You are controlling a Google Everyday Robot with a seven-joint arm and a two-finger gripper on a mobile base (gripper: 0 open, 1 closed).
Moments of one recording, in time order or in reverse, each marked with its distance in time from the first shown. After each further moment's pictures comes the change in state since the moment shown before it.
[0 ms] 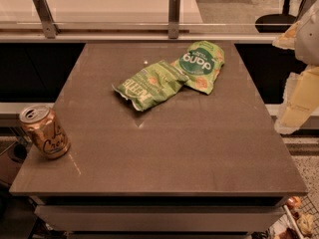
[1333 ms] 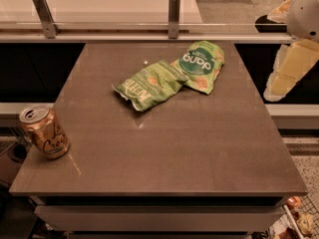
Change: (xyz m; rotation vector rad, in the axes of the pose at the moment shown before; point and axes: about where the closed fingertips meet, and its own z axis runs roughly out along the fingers) arm -0.013 -0.061 0.001 0.096 -0.062 -0.020
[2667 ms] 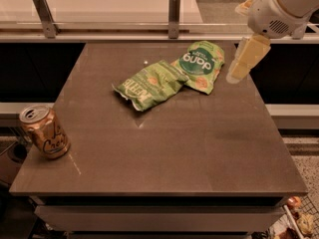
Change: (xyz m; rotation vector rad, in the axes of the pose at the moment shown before) arm -0.050 -0.057 0.062 0.066 -0.161 -0.038
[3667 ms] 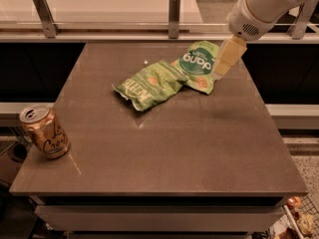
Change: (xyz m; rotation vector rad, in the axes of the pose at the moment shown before) arm 0.007 -0.031 0.061 -0.014 0.060 0.117
